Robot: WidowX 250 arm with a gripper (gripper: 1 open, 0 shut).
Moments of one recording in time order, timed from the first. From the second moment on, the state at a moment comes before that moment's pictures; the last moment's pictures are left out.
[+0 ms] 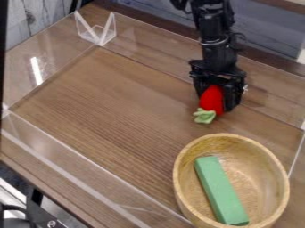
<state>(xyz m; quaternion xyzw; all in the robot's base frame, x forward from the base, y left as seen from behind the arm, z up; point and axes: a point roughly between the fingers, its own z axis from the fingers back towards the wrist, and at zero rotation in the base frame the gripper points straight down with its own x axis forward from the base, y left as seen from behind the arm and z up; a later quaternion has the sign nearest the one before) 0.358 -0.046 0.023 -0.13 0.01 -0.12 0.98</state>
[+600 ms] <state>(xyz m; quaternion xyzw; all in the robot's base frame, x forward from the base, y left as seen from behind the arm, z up) 0.352 -0.043 0.030 -0.13 0.05 -0.10 0.99</state>
